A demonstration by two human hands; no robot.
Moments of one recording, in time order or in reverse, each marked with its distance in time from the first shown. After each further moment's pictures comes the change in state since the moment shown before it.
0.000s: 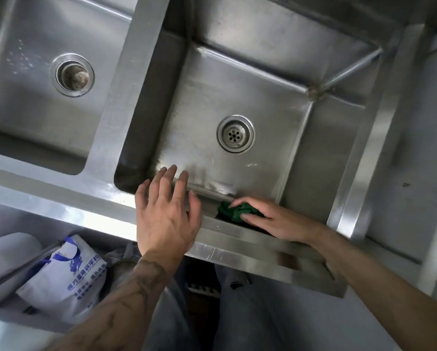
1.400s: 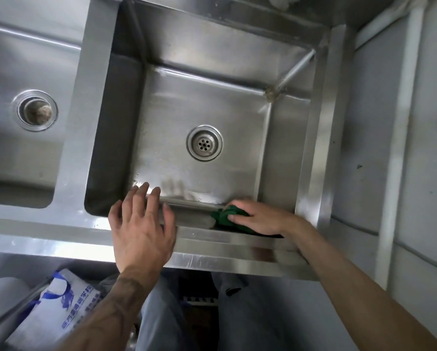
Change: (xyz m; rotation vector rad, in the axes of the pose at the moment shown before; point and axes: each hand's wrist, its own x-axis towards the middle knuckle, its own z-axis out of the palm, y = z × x) left_hand -0.004 -0.001 0.008 -0.009 0.004 0.048; right_hand -0.018 0.002 -0.010 0.079 -0.013 0.248
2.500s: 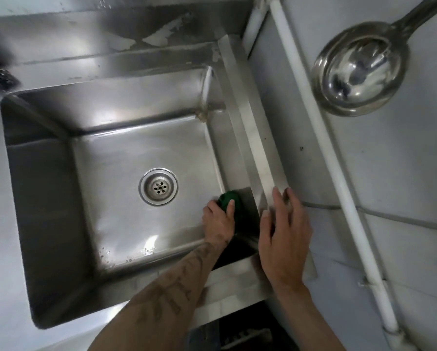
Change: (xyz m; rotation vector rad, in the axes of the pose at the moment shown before) left_hand 0.061 0.196 0.131 -0.561 -0.608 0.005; right_hand -0.058 0.015 0.061 0.003 1.542 0.454
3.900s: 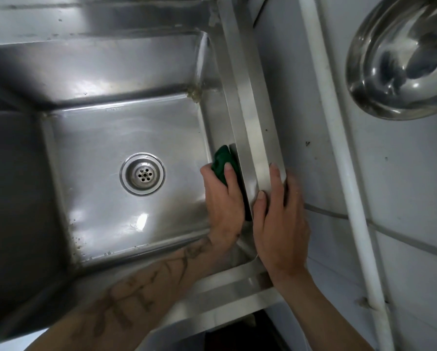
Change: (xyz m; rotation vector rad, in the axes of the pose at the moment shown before) left_hand -0.007 0.066 0.008 -0.518 0.268 0.205; right_hand 0.045 0.004 0.006 -0.129 -0.106 -0.069
